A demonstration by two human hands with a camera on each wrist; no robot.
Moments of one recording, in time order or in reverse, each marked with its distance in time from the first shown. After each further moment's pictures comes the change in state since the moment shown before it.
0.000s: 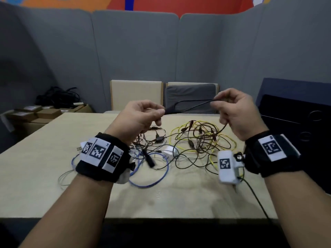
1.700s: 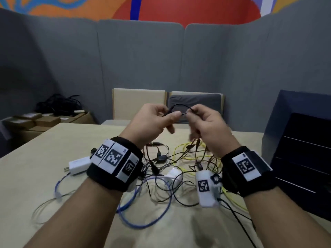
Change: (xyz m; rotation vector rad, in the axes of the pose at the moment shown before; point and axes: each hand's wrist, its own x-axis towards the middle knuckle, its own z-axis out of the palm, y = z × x) left_hand 0.077 -0.017 0.006 0.356 0.052 0.085; right_hand 0.056 0.052 0.067 -0.029 -0.241 -0.047
